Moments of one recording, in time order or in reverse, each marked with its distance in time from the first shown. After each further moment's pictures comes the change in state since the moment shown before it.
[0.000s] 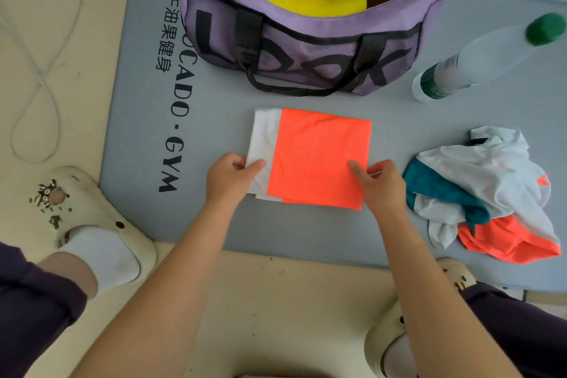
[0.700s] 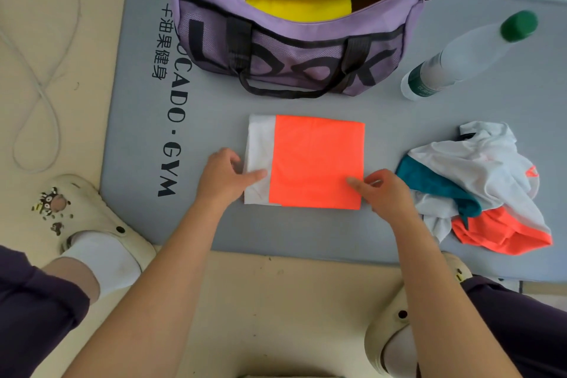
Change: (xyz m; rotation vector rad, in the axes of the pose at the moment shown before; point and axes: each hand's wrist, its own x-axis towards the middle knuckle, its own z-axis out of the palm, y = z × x) left_hand 0.001 0.005 -0.017 0.267 -0.114 0.131; right_hand -0.002 0.017 -0.026 -0.060 -0.237 0.076
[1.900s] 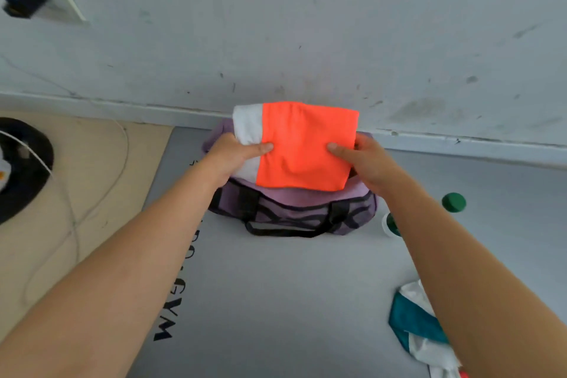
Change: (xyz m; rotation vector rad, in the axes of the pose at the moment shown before) left_hand 0.110 0.222 -0.168 -0.629 -0.122 0.272; right_hand 0.068 -0.276 -0.129 0.508 -0.229 -0.566
